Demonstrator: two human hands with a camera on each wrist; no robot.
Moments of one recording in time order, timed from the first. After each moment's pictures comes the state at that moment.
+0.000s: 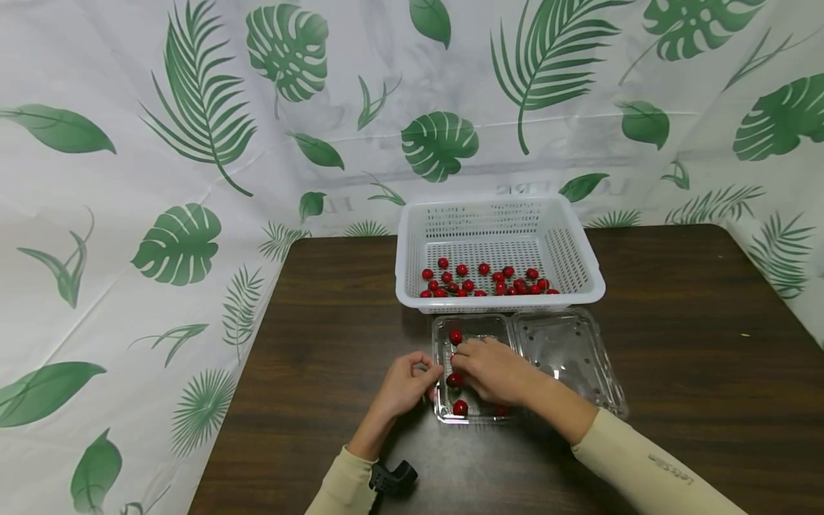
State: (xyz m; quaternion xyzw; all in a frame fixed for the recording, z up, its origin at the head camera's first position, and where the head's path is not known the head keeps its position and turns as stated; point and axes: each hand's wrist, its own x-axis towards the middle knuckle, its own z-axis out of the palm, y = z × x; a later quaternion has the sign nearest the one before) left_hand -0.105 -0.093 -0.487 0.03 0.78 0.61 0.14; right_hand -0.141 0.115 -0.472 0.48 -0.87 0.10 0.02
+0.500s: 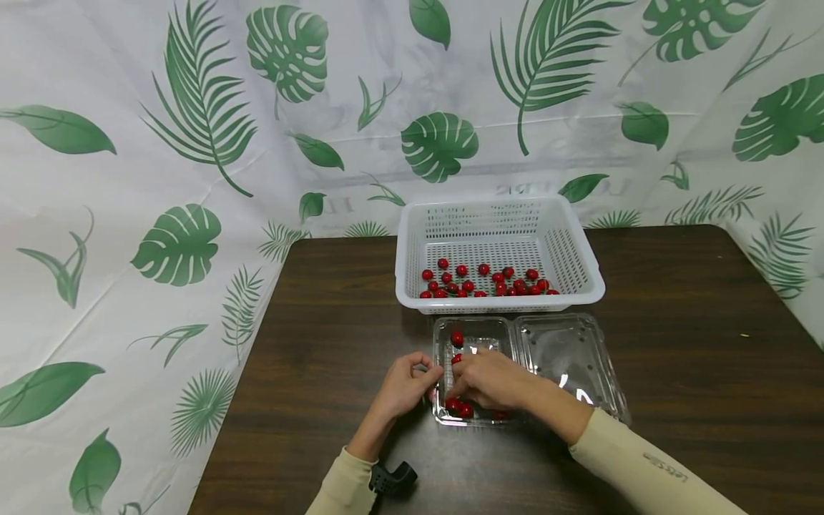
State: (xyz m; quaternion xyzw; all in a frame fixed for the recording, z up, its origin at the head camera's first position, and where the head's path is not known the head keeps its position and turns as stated) left_hand -0.105 -0.093 -0.487 0.04 0.78 0.61 0.14; right_hand -0.142 0.113 -0.476 0.53 -0.84 0.12 -0.06
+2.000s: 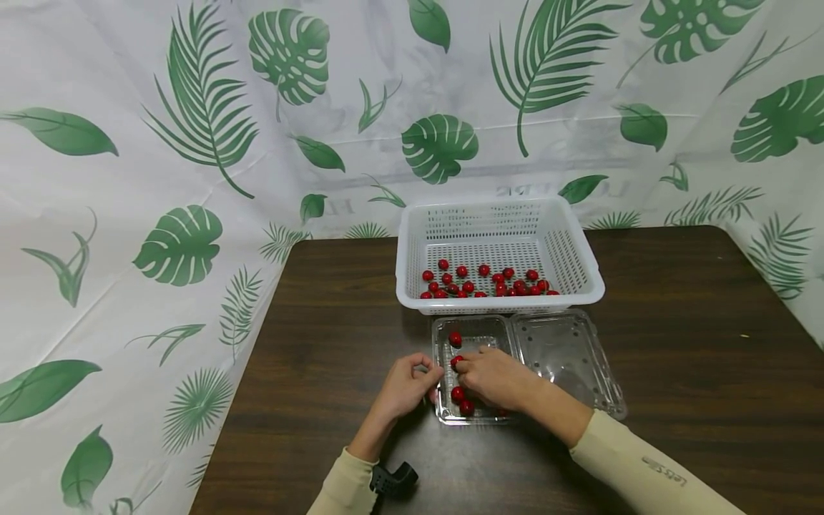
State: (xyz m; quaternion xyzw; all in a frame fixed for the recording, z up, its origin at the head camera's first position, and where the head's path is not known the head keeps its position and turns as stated) left_hand -0.103 -0.093 -0.486 0.03 0.78 0.61 0.14; right_hand -0.141 0.114 -0.478 0.54 -0.84 -0.04 0.05
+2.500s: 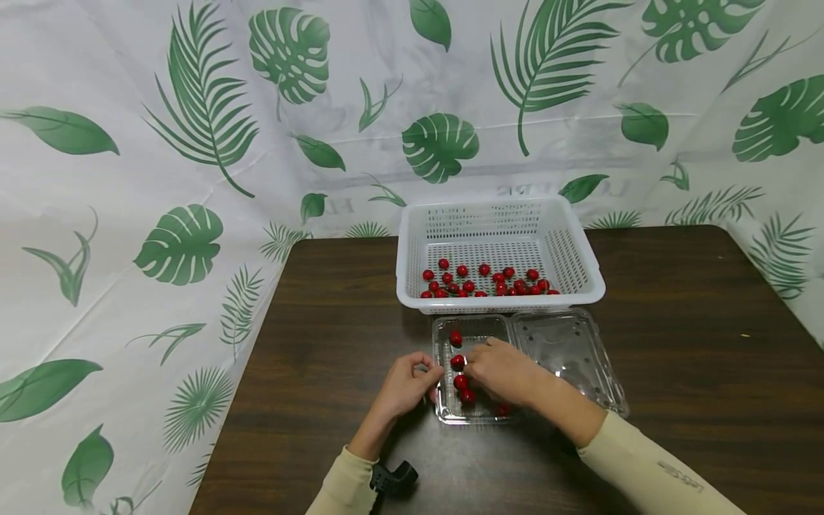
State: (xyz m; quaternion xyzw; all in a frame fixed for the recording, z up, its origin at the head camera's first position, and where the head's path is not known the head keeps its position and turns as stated) left_hand -0.102 -0.093 -0.481 0.04 0.78 0.61 0.14; right_hand -0.139 0.120 -0.455 0.50 -0.87 -0.02 0.00
